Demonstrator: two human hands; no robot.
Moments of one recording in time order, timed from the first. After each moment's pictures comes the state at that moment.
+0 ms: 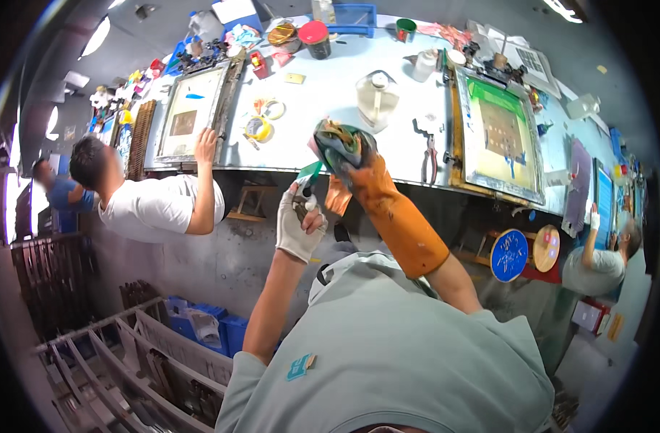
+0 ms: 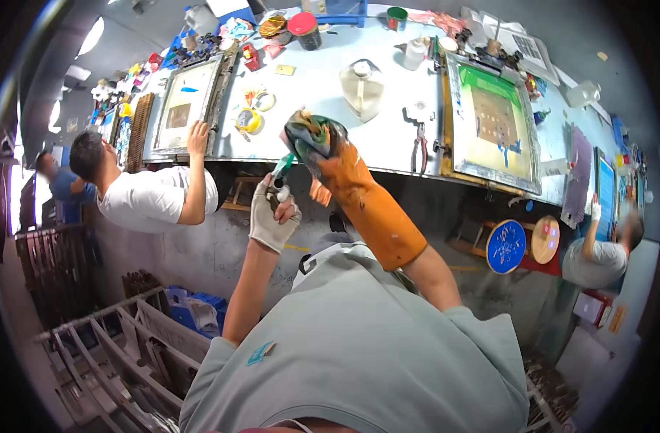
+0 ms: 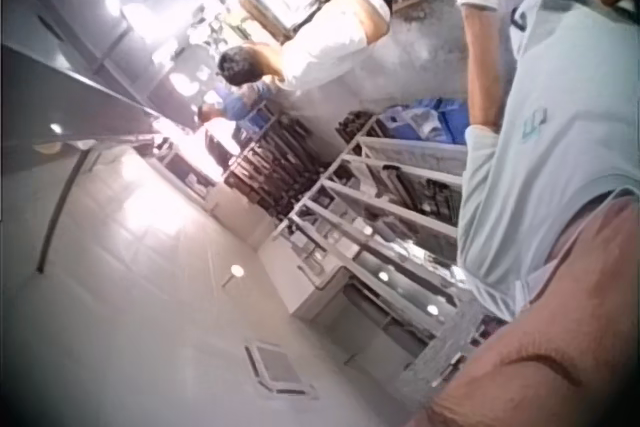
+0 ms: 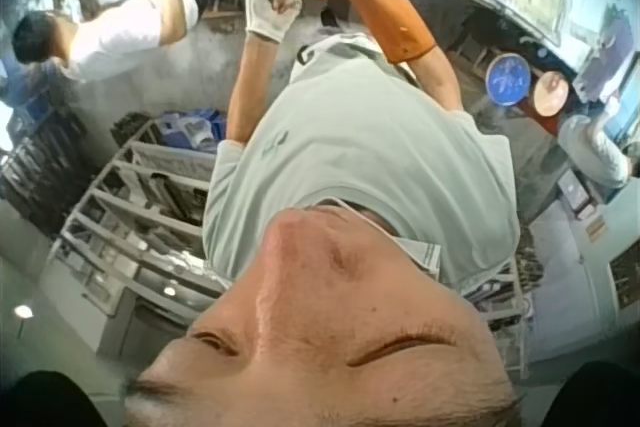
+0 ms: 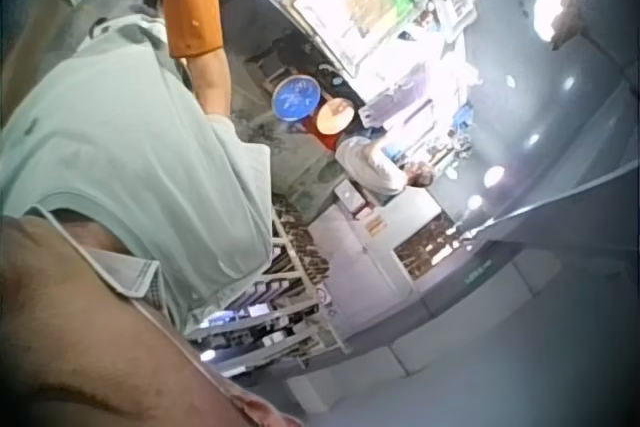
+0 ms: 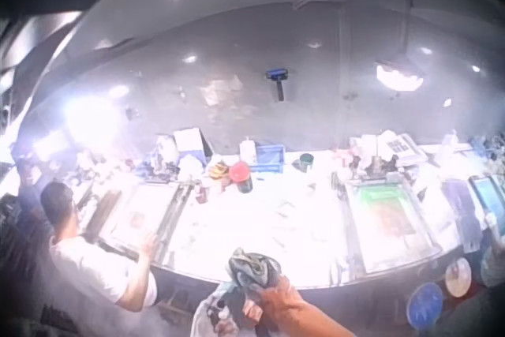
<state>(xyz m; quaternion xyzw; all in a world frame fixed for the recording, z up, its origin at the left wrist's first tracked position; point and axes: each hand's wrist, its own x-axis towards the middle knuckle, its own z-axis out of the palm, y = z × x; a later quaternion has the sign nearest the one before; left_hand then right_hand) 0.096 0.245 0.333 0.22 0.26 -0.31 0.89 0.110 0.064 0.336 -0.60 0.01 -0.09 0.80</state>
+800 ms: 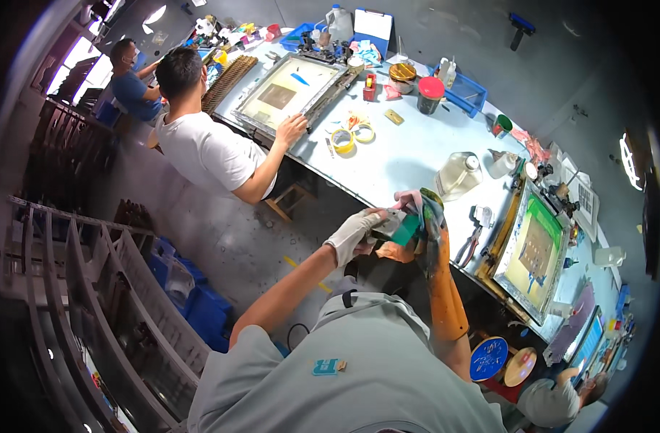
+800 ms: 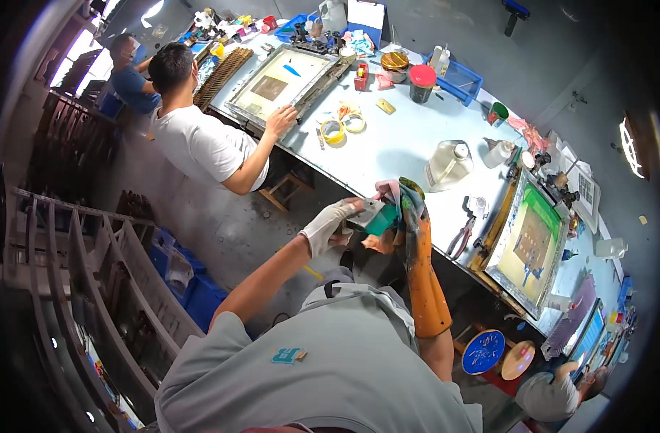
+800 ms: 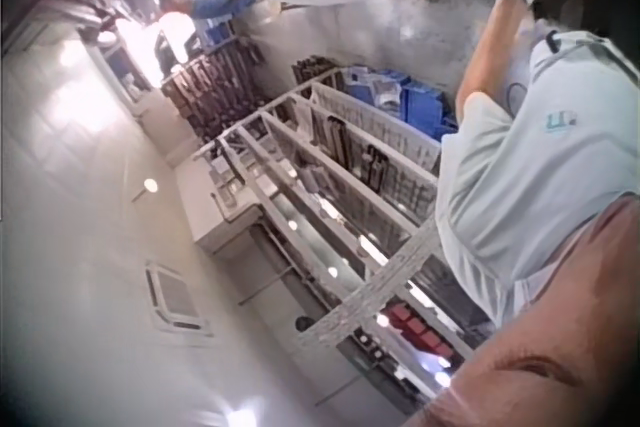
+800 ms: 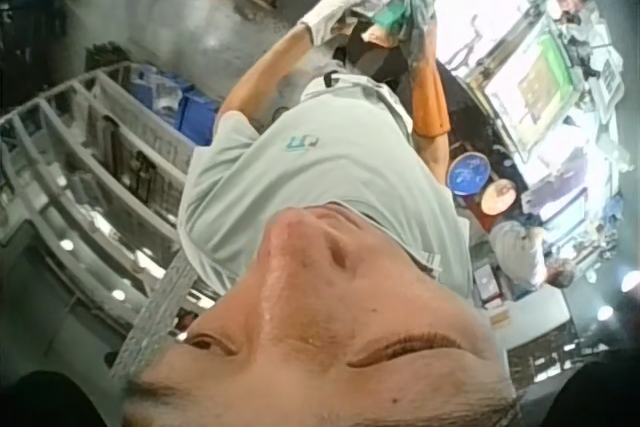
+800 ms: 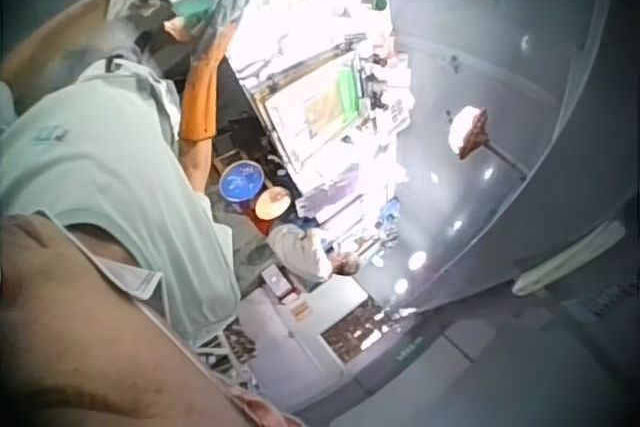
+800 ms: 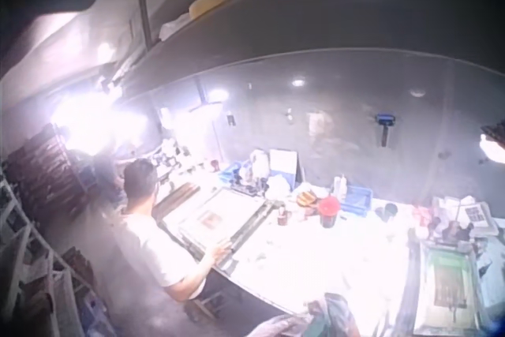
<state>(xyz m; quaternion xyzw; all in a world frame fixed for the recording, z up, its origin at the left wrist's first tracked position) 0.112 0.270 0.344 0.51 0.17 -0.36 0.76 0.112 0.074 0.323 -0.44 -0.11 0.02 0.89</state>
